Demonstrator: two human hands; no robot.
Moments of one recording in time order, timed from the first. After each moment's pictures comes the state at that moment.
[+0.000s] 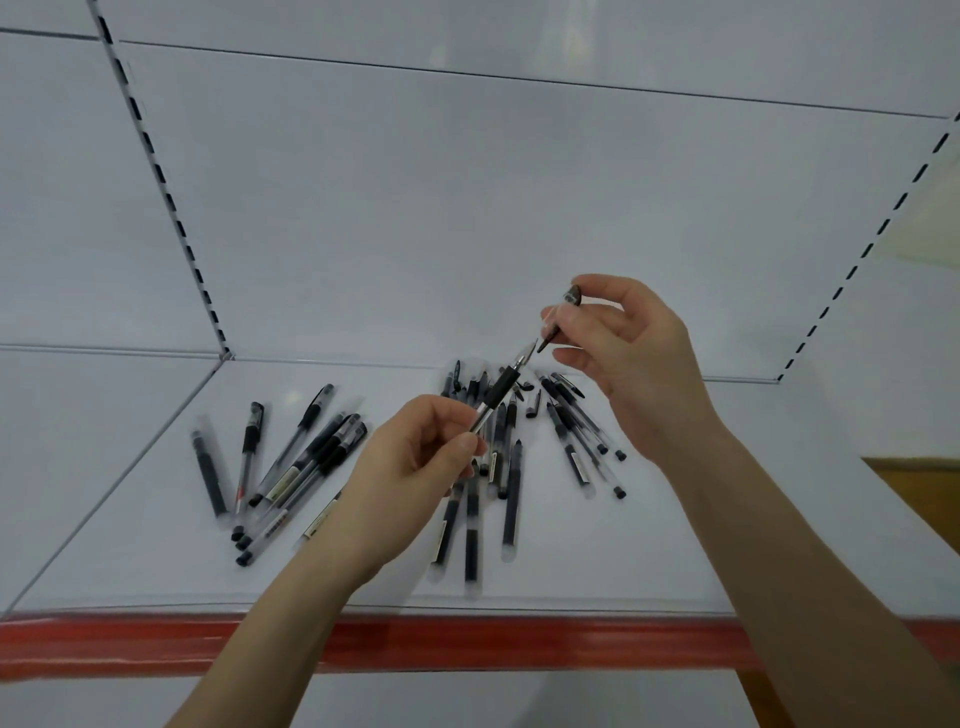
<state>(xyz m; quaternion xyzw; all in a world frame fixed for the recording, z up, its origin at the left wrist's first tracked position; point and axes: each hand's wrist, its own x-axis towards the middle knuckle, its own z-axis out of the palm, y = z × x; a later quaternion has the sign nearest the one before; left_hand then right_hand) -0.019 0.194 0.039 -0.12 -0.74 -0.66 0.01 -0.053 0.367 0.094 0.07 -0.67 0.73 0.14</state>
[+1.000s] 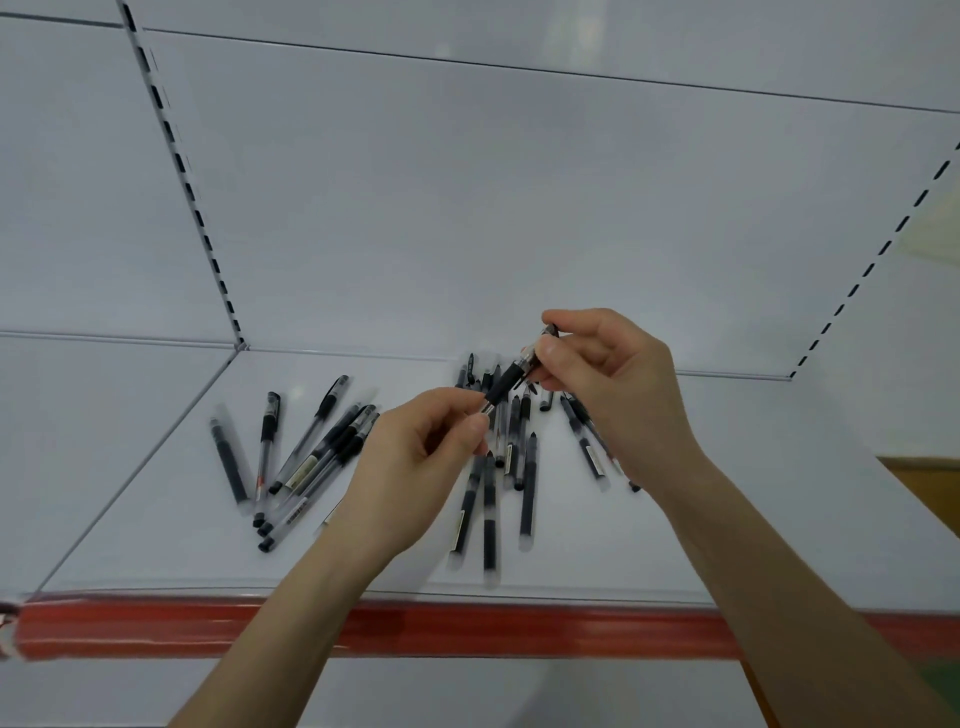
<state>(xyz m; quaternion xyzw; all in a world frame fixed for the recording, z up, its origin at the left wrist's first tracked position) -0.021 0.187 0.037 -0.14 -0.77 -0.62 0.09 -0.039 0.346 0.077 0.14 -0.72 0.67 0.15</state>
